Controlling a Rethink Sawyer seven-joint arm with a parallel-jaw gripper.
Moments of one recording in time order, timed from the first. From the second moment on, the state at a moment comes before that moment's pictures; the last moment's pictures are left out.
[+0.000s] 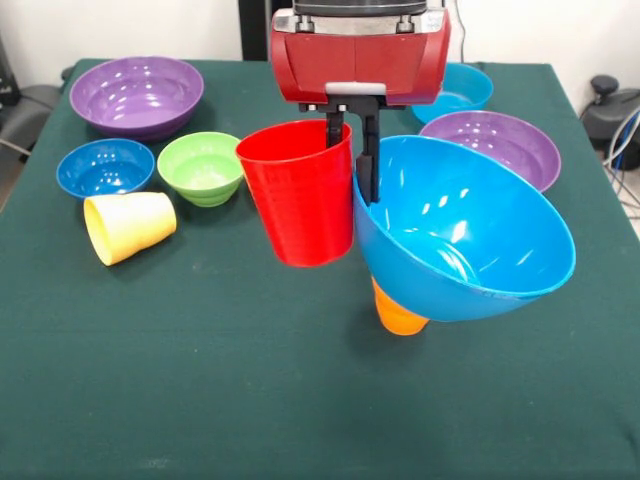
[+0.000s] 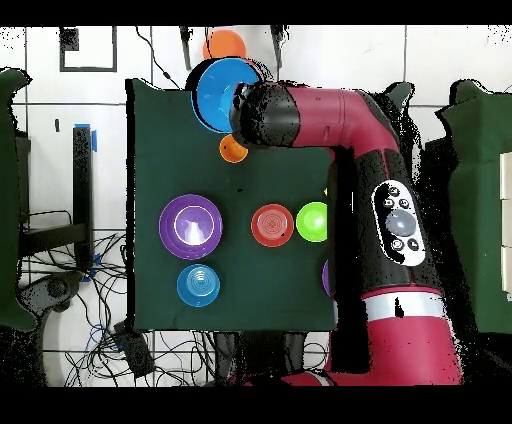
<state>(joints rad) -0.42 -0.64 0.38 1.26 -0.30 0.65 1.94</state>
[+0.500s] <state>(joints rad) -0.42 -0.64 0.37 1.26 -0.30 0.65 1.94</state>
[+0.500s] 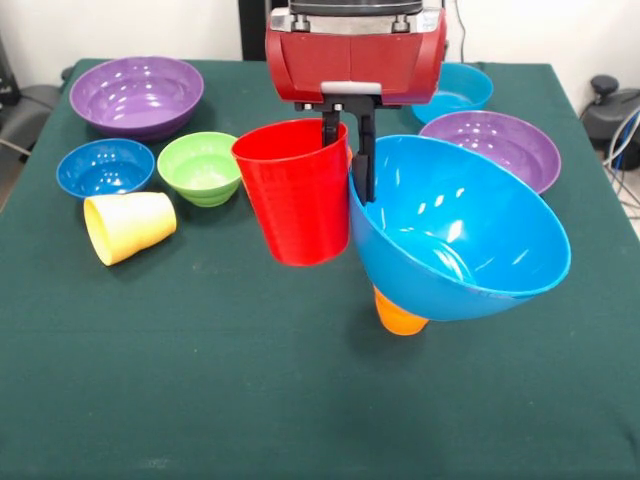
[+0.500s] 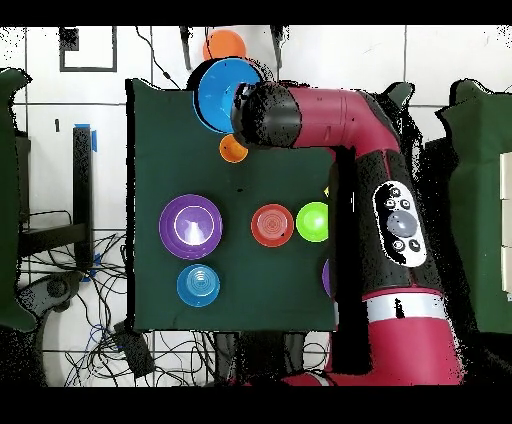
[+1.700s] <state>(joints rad) -0.48 -0.76 0.37 1.40 -0.30 0.64 1.94</state>
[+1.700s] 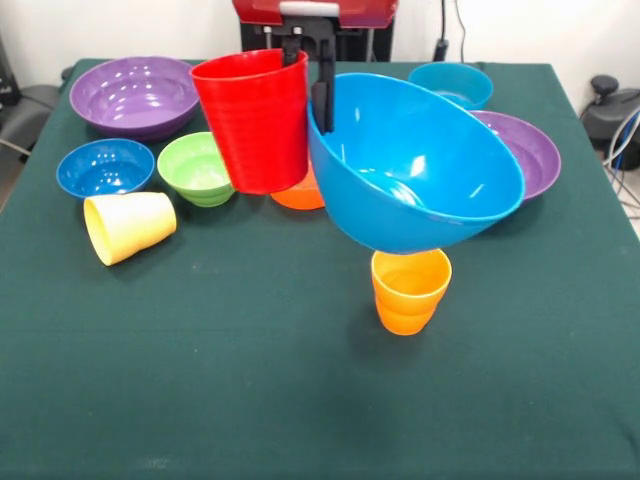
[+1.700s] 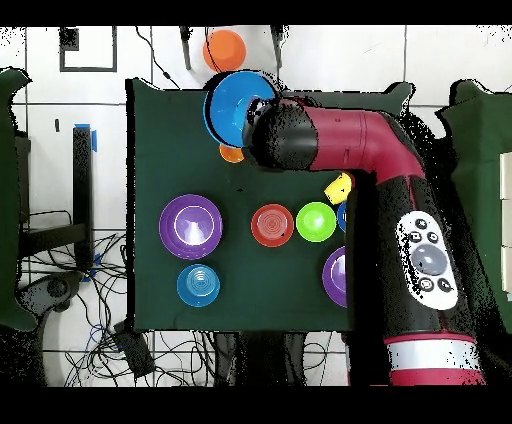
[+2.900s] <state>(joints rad) -0.49 -0.76 0.37 1.42 -0.35 0.63 1.94</state>
